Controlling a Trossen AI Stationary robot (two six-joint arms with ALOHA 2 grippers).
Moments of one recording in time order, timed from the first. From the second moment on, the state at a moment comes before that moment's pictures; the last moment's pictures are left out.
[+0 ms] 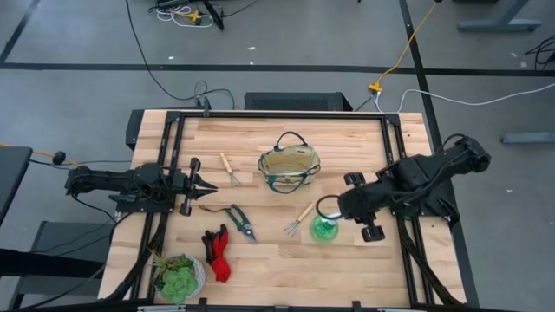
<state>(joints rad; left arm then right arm) -0.08 0.02 0.01 0.06 -0.01 0.08 0.41 1.42 1.59 -1.35 0.00 0.23</state>
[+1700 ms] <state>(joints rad) -0.08 0.02 0.01 0.18 0.00 0.08 0.09 1.42 1.82 -1.36 -0.04 0.14</state>
